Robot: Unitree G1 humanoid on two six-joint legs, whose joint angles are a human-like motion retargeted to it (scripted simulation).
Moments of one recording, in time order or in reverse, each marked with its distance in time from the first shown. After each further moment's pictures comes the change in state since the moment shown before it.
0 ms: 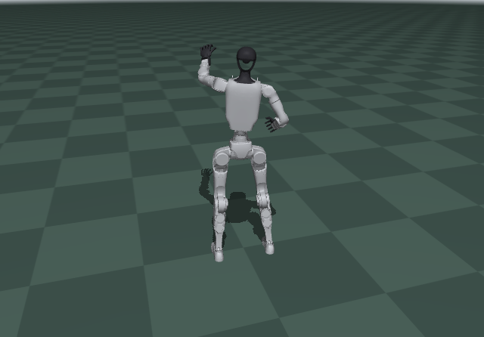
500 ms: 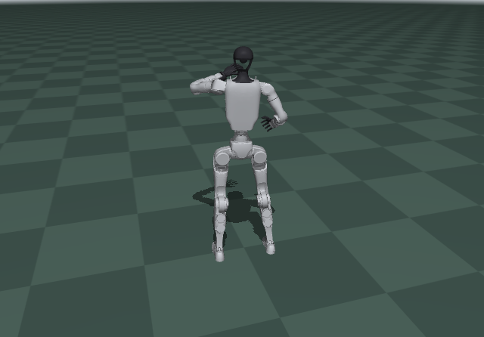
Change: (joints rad) left arm 0.328 0.095 -0.066 -1.124 0.458 -0.079 -0.033; right arm 0.038 0.044 -0.034 -0.014 -0.061 0.000 0.019; waist 0.084 -0.051 0.025; left_leg 0.019 -0.005 -0.014 0.001 -0.010 -0.003; right_leg 0.033 -0.003 -0.002 -0.018 0.005 0.008
